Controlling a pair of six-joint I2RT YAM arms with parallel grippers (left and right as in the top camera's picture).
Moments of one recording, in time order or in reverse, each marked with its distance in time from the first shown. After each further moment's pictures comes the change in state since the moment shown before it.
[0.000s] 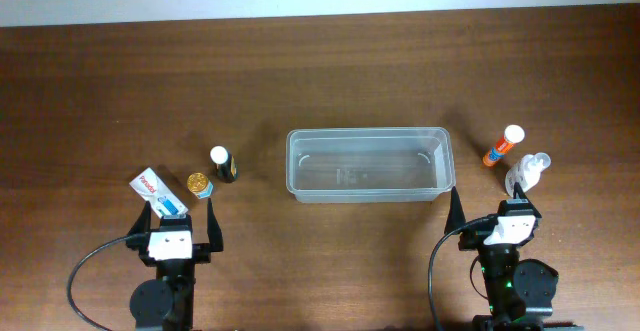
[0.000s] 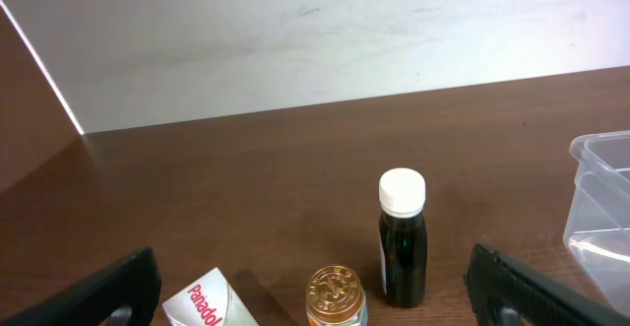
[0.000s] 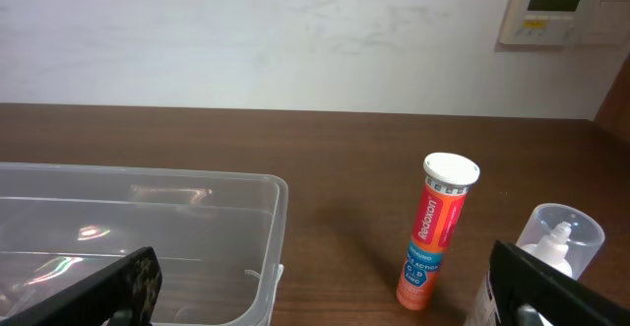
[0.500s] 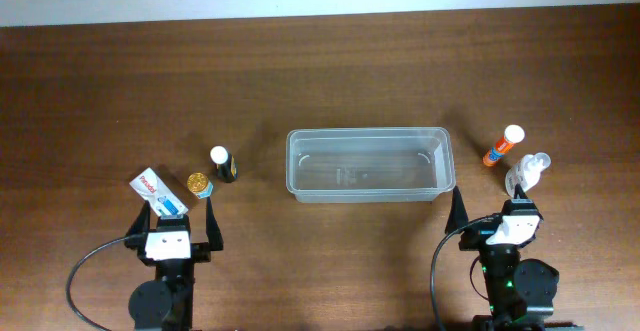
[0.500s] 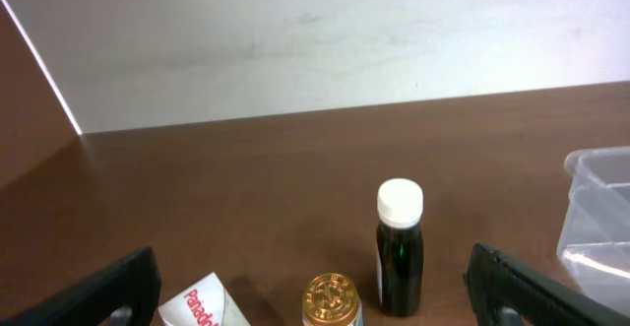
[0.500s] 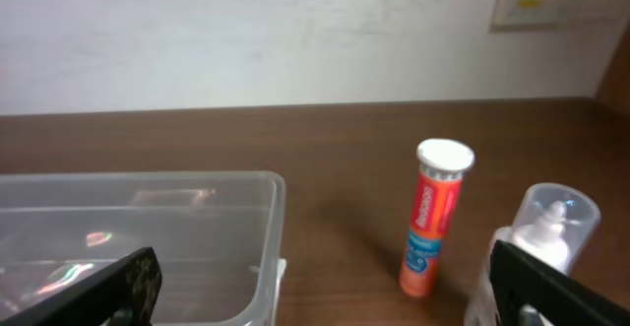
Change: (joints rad) left arm 0.000 0.002 0.016 0.011 -0.001 -0.028; right arm 0.000 0.006 0.027 -0.045 0.025 0.061
